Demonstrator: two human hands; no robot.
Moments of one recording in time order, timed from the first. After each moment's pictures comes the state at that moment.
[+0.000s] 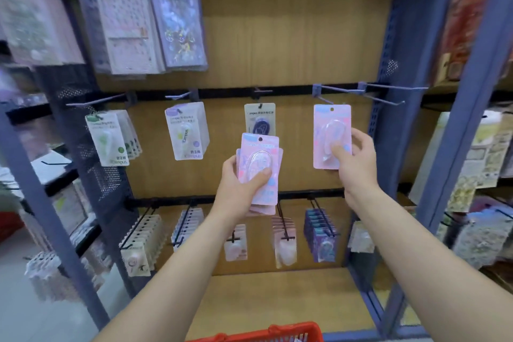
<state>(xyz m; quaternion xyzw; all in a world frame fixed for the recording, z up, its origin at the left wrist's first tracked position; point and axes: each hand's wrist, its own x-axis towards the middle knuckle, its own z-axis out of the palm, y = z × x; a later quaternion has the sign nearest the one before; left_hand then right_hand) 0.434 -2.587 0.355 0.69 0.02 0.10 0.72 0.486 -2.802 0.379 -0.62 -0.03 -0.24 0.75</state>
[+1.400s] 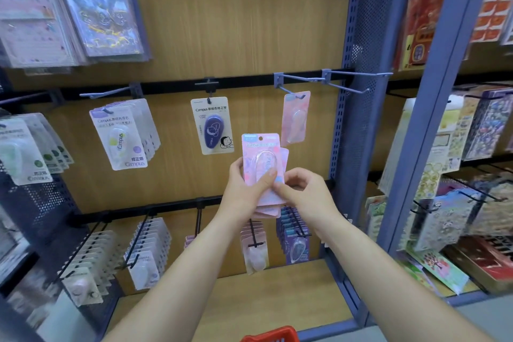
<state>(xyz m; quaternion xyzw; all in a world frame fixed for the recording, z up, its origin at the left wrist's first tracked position) 0.509 -2.669 0.326 0.70 -0.03 0.06 0.71 0.504 -2.822 0.314 -0.73 -0.08 -0.10 0.67</state>
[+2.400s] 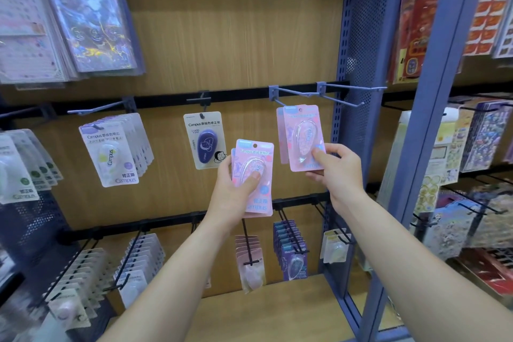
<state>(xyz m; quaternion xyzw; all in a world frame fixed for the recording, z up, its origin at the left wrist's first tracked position) 0.517 -2.666 0.352 0.69 -0.05 0.09 0.72 0.554 -2.868 0.362 -0.62 0.04 -0.23 0.75</state>
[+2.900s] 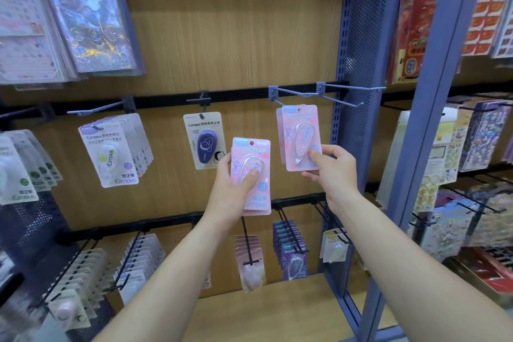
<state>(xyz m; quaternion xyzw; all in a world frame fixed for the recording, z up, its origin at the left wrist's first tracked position) 0.518 -2.663 0.355 0.70 -0.06 0.11 0.71 0.554 -2.861 0.363 -0.63 0.05 -0.23 0.74</state>
